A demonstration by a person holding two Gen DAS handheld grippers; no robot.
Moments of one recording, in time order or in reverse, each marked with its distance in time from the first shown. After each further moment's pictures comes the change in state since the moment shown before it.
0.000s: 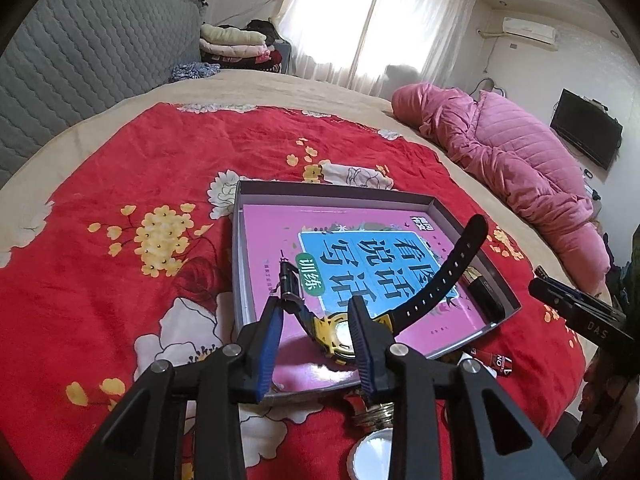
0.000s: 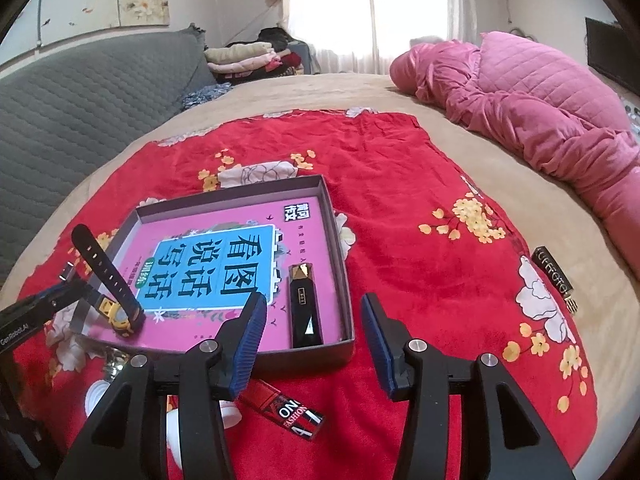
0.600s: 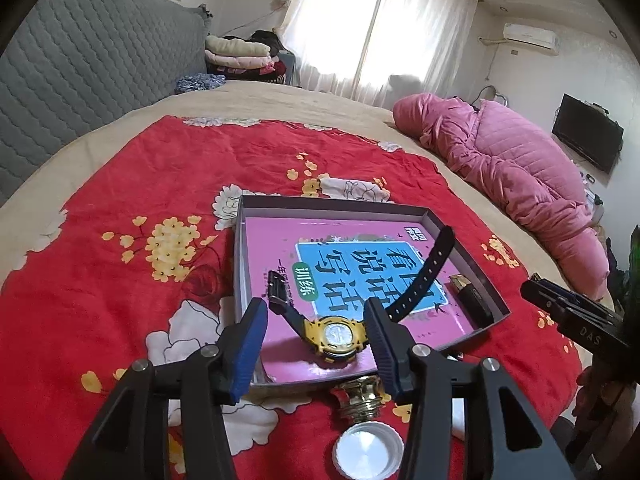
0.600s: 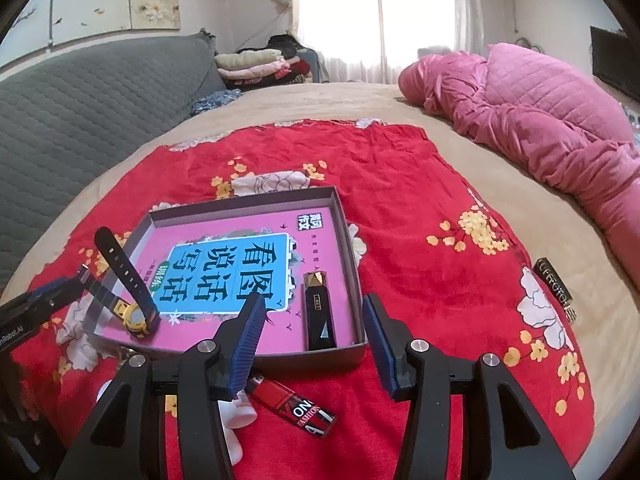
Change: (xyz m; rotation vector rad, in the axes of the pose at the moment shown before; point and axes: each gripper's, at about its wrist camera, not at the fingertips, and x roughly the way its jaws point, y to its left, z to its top) left arm -0.022 -0.014 0.001 0.000 -0.033 0.020; right arm -0.014 0.010 0.003 -0.024 -0.037 0.018
